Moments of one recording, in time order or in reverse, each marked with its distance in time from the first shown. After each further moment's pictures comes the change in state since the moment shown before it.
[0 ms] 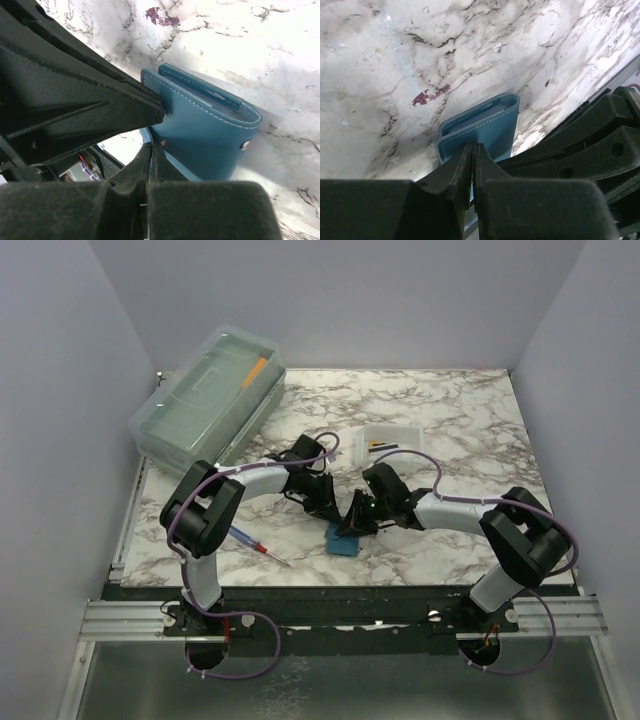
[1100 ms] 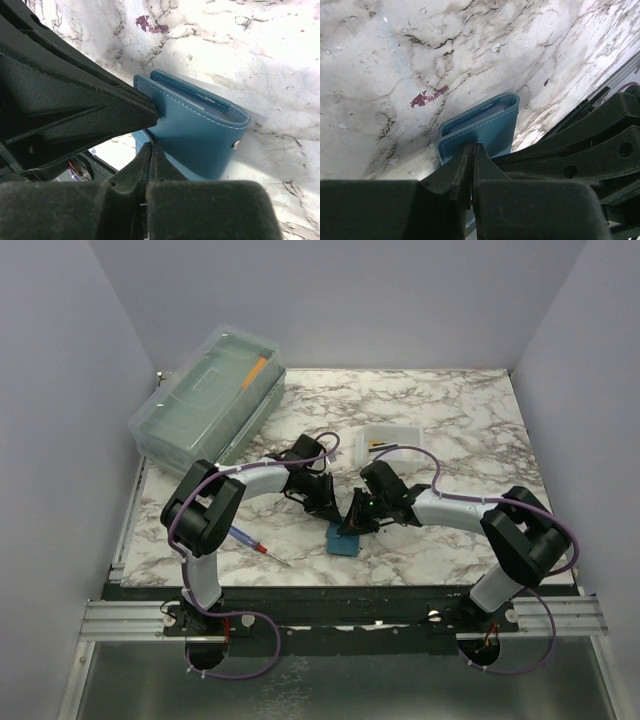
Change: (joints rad) left arm -0.002 0.025 0.006 0.000 0.006 0.003; right arm 0.000 0.000 0.049 -0.106 0.068 -0.040
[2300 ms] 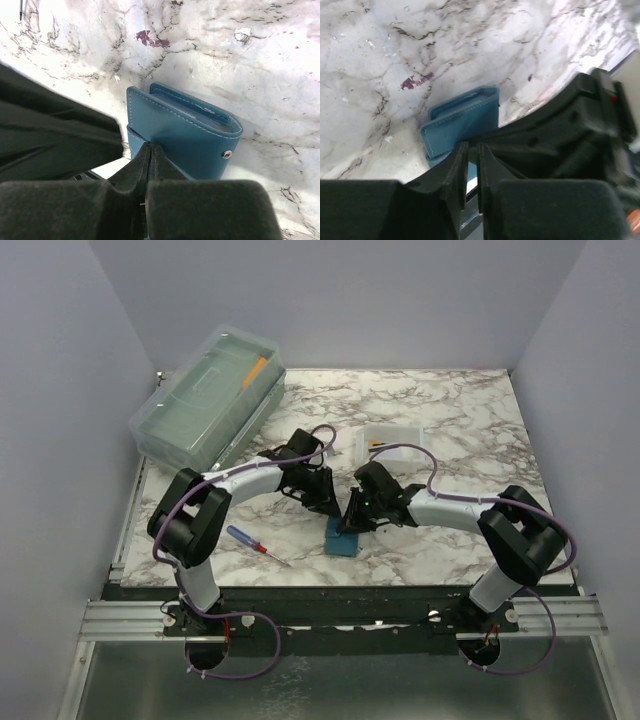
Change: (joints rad) left arm 0.002 -0.072 0.004 -0.037 -0.029 0.014; right arm 0.043 0.025 0.032 -0.023 0.102 -0.012
